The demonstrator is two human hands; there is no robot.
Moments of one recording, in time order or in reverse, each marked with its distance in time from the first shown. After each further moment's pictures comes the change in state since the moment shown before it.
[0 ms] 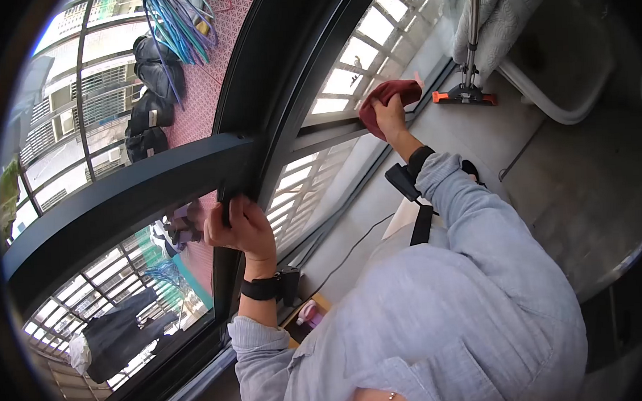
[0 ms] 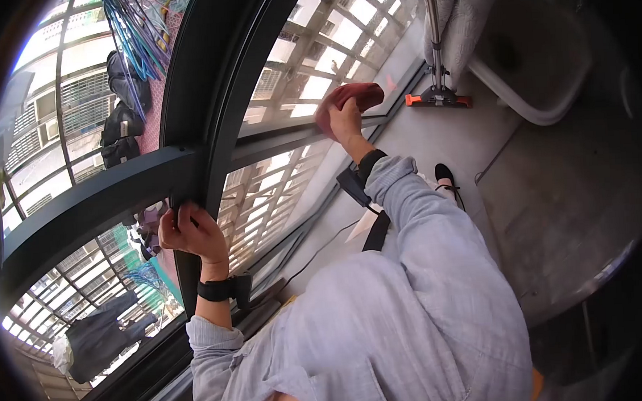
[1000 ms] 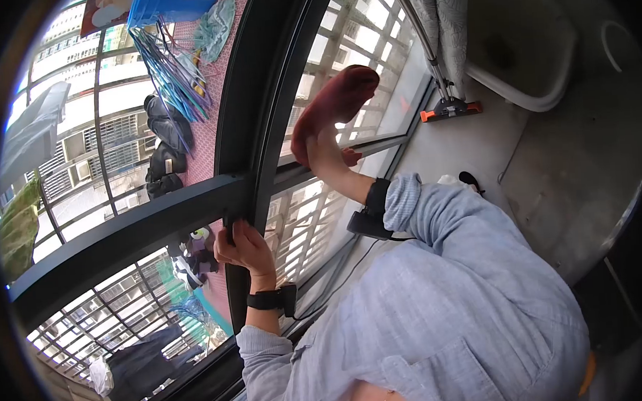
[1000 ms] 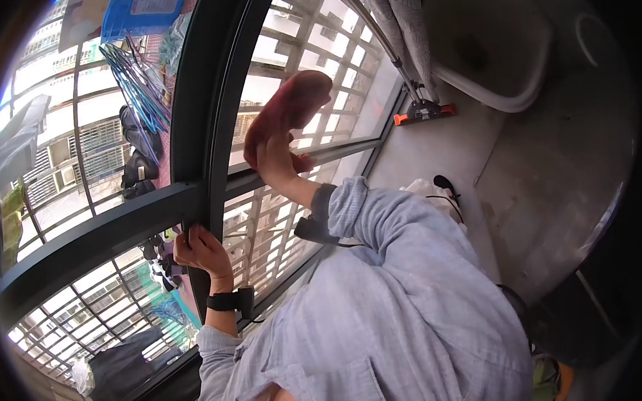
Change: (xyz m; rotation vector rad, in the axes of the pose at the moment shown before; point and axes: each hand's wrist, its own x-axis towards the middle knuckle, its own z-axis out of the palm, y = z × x) left_hand 0.006 0.000 -0.003 0.072 -0.022 0.035; right_hand -0.064 -0.089 0.033 0.298 0.082 -0.384
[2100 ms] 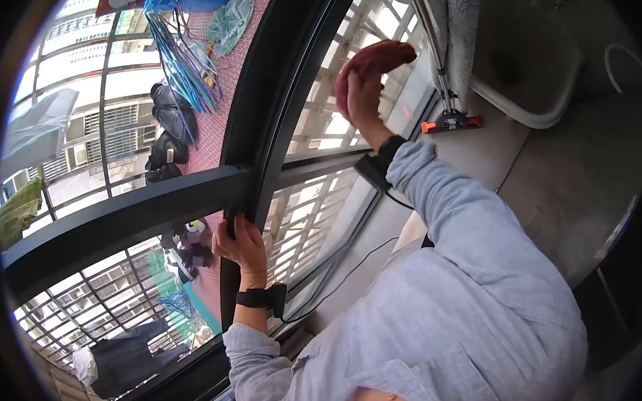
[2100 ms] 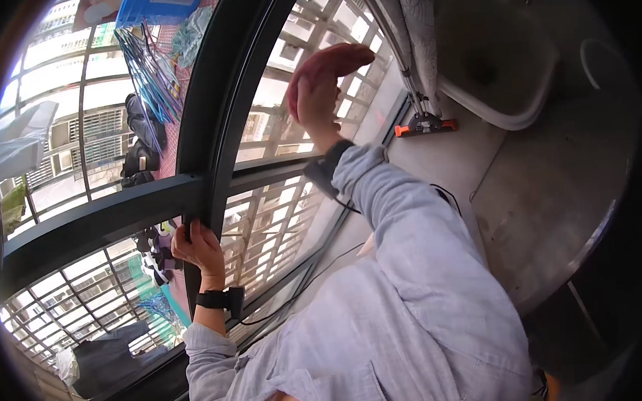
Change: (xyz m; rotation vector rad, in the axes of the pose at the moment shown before) left_hand -0.003 -0.013 -0.002 0.029 -0.031 0.129; right_hand 0.118 0.004 -0.035 0.047 0.318 -0.206
